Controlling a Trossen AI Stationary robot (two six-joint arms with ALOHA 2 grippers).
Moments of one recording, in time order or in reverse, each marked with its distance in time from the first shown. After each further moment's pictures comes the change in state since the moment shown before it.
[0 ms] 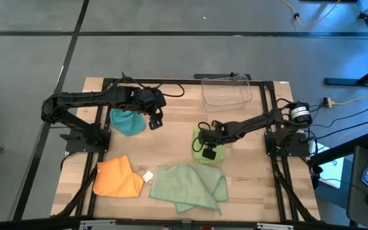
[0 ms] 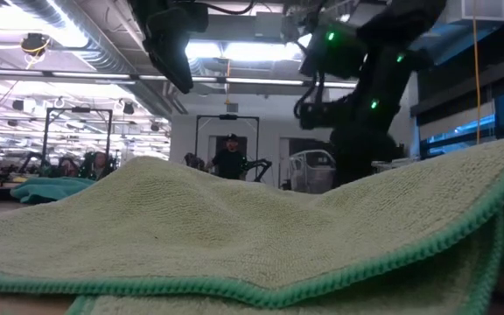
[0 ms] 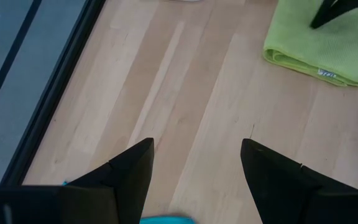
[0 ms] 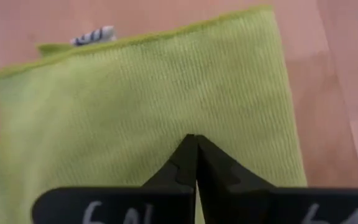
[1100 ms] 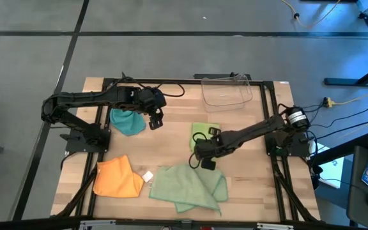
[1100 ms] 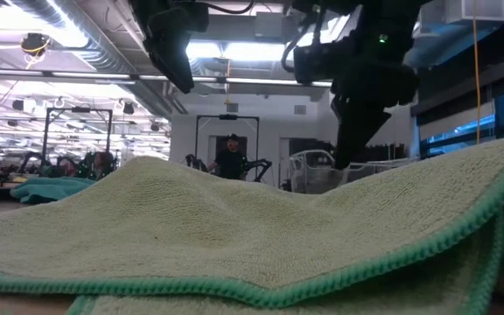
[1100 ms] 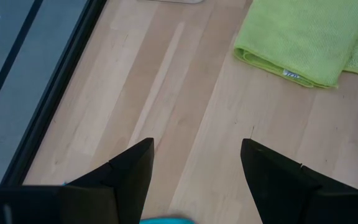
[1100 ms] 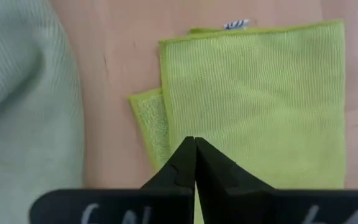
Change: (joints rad) left arm 0.000 0.000 -0.001 0.006 0.000 0.000; right arm 0.176 0.044 0.286 -0.375 0.076 0.149
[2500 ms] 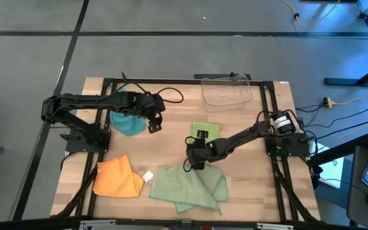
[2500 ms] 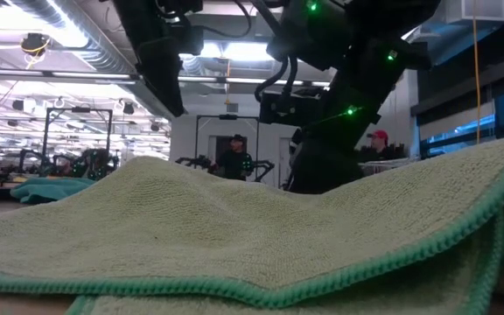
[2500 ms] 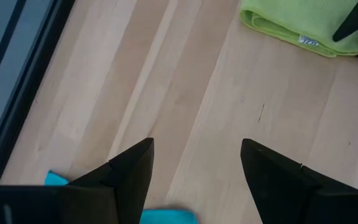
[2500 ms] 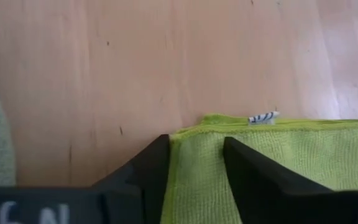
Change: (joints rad) left arm 0.000 0.000 -0.142 0.079 0.000 -0.002; right arm -0.003 0.184 -0.092 0.452 0.197 -0.229
